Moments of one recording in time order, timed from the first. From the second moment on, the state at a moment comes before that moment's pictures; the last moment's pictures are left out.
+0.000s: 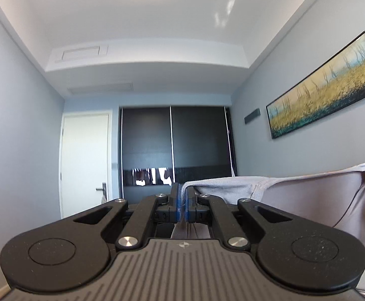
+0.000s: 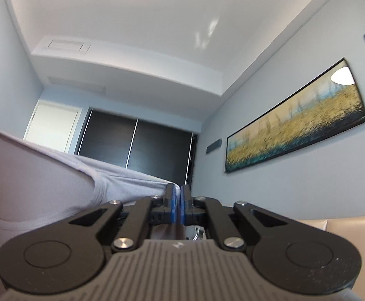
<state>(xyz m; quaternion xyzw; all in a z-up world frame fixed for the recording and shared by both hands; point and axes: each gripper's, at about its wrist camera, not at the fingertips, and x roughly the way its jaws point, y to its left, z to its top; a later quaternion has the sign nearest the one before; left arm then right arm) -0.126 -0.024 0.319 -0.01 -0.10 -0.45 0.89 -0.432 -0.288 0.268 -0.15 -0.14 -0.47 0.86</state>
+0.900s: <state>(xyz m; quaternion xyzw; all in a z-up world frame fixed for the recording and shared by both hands) 0.060 -0.188 0.122 0.16 0.21 -0.39 0.88 -0.250 -0.386 0.090 -0.11 0.12 -0.44 0.88</state>
